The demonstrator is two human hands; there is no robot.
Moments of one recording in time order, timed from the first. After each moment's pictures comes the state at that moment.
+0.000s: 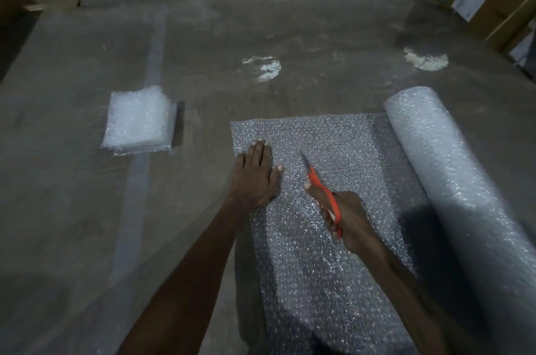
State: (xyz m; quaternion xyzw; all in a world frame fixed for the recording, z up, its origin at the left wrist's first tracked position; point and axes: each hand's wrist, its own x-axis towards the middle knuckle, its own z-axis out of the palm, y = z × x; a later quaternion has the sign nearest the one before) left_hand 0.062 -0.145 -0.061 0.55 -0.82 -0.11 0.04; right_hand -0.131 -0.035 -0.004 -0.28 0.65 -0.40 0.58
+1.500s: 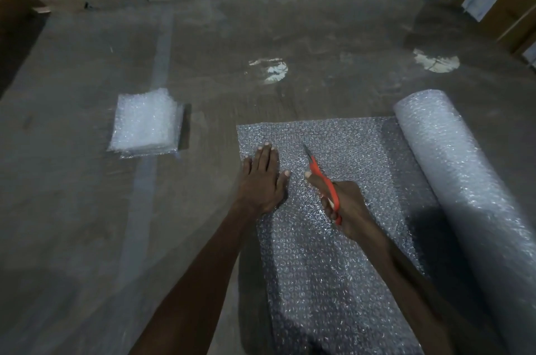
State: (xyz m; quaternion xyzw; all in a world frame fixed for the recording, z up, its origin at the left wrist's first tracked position) left_hand 0.060 -0.141 -0.056 0.56 -0.82 -0.13 0.04; right_hand -0.125 -0.070 -0.011 -0.28 0.67 -0.39 0.57
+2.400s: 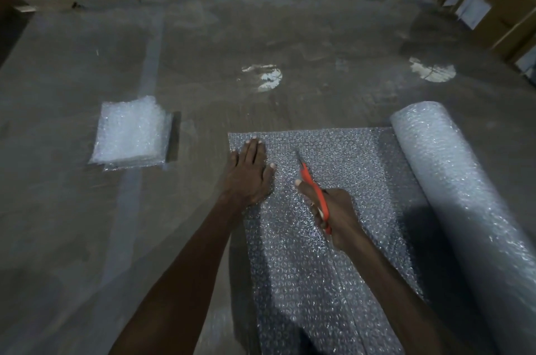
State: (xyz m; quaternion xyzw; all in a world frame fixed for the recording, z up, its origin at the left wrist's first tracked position) left_hand 0.068 -0.195 -0.059 0.57 -0.81 -0.12 0.03; right_hand -0.120 -0.092 -0.018 -0.27 0.67 -0.40 0.56
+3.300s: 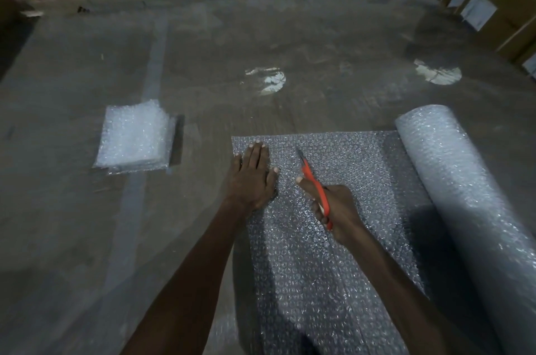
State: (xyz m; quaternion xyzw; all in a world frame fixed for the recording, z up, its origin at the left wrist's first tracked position) left_hand 0.066 -0.194 -0.060 0.57 -0.81 -0.10 0.03; right_hand -0.119 -0.110 -0.015 -0.28 0.66 -0.41 0.57
